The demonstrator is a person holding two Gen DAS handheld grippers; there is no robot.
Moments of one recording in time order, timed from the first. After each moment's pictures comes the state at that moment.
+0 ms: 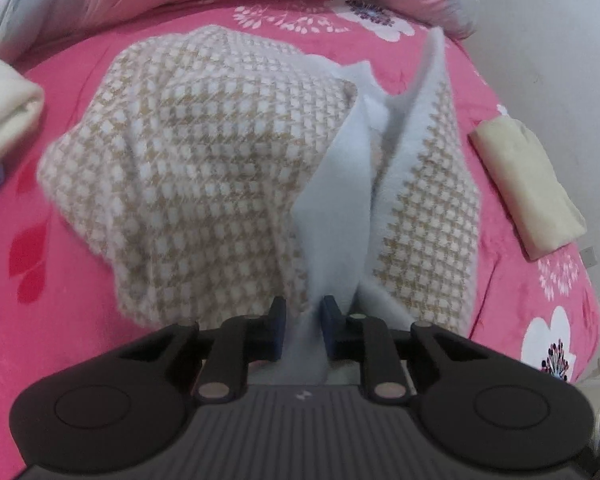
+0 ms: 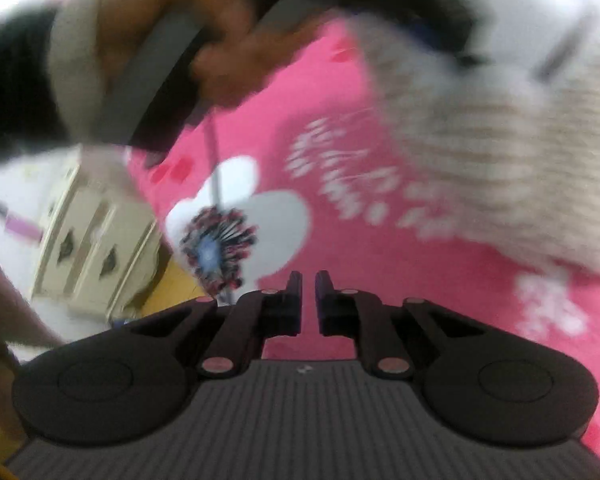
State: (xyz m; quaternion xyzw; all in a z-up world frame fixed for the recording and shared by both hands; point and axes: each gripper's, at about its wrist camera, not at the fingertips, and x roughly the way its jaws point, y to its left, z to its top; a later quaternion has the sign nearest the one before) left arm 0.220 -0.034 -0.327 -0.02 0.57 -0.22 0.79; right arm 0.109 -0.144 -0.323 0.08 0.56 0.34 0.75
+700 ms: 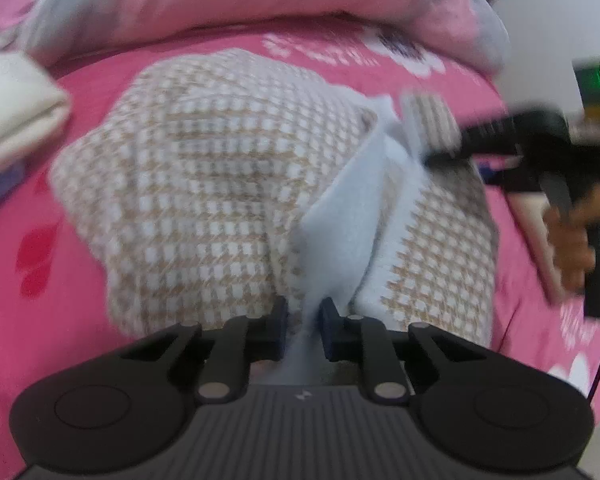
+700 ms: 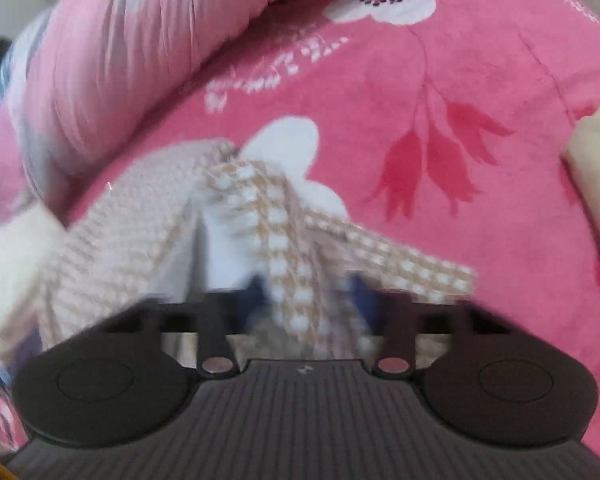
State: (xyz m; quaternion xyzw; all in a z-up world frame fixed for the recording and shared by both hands) left arm 0.213 -0.045 -0.329 -0.06 0.53 -0.14 0.84; right arm 0.314 -0.313 -0.345 0.22 0.49 -0.01 0.84
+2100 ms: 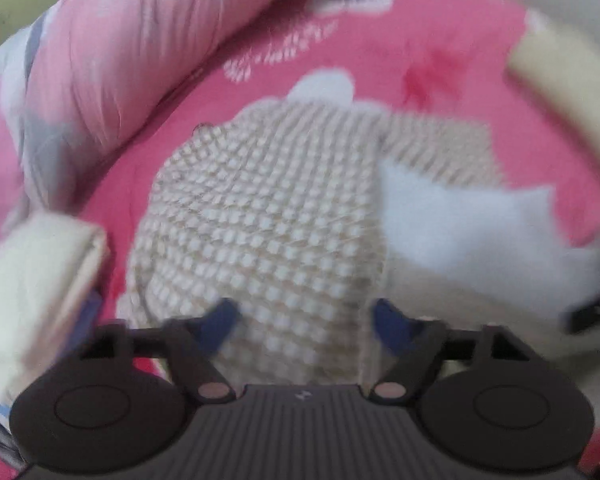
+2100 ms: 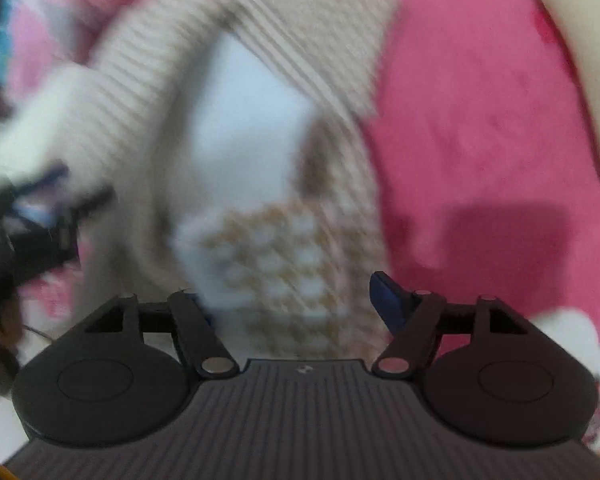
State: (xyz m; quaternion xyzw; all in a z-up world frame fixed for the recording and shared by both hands) left arm 0.245 -0.134 -0.300 0.27 0.52 -0.12 0.80; right arm 0.199 -0.346 -0.364 0.26 0.67 0.07 0.69
